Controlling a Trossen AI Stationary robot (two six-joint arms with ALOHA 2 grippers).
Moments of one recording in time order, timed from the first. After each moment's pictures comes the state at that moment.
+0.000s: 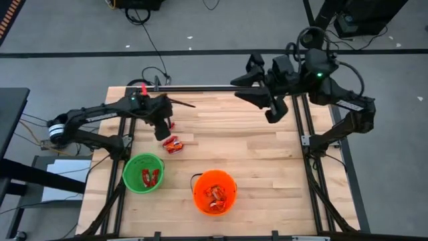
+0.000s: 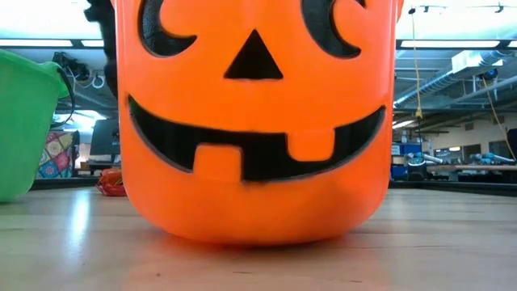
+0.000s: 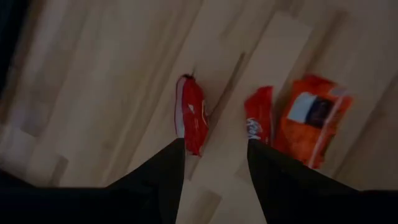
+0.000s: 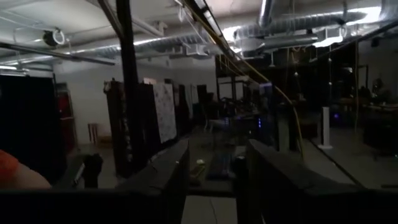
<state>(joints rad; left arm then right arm) 0.43 1.21 0.94 -1.01 -0.10 -0.01 -0.10 1.42 1.84 -0.13 -0.32 0.18</state>
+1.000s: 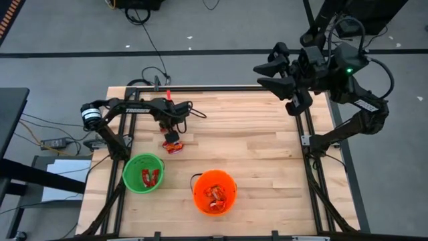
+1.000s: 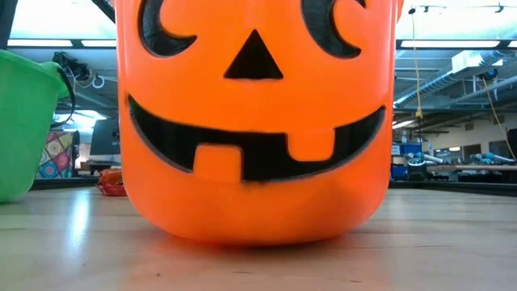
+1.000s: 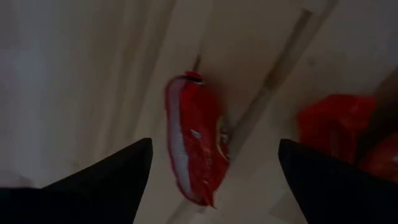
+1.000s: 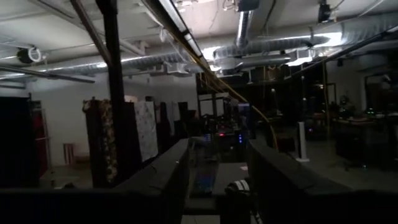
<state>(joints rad) 0.45 1.62 0.94 -0.90 -0.16 0.02 -0.10 1.31 1.84 -0.18 -0.22 0.18</state>
